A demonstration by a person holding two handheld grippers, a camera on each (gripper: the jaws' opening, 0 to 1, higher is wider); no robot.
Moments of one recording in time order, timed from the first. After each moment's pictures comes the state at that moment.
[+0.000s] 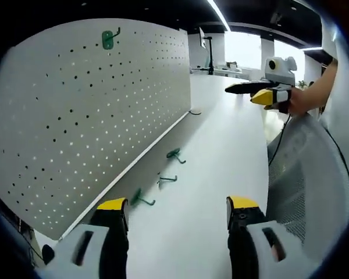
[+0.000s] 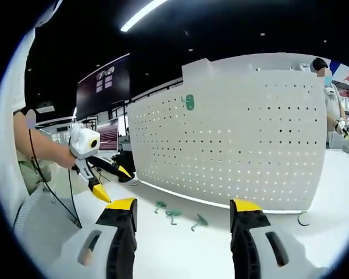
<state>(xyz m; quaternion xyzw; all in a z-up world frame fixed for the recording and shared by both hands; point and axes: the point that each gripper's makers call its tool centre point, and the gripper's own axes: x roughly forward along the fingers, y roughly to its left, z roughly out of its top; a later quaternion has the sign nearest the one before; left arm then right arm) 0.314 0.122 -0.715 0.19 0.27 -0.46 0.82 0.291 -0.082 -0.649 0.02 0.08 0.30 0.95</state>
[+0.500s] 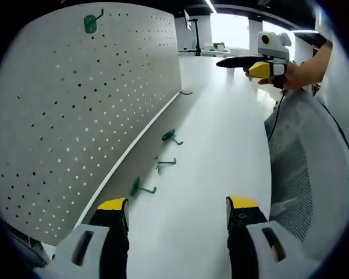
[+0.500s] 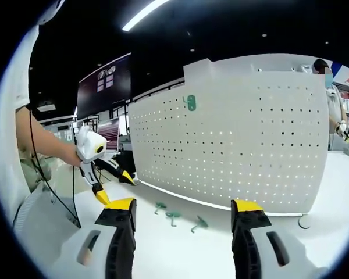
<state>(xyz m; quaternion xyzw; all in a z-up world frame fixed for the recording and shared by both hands) 0.319 0.130 -0.738 0.25 0.31 -0.49 0.78 0.294 -0.080 -0.648 0.01 0.08 0.31 0.95</state>
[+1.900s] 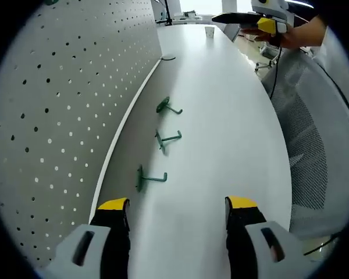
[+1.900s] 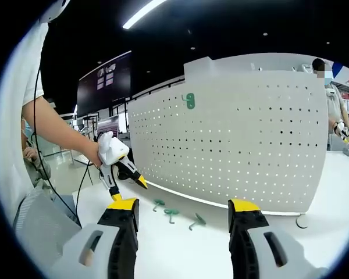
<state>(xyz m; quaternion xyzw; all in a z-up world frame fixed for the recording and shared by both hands) 0.357 0.137 -0.785 0.36 0.36 -0.53 0.68 0.293 -0.086 -0.651 0.01 0.09 0.31 0.95</state>
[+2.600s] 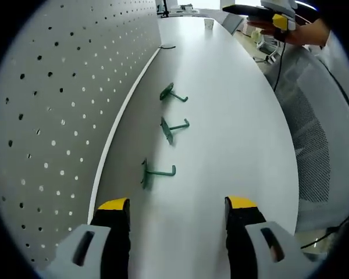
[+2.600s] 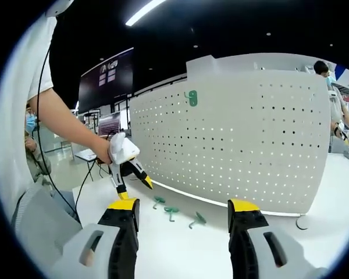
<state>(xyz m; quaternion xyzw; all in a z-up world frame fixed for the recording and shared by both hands) 0.374 0.141 -0.805 0.36 0.39 -0.54 0.66 0.295 -0.083 -0.654 0.00 0.09 0.31 0.95</state>
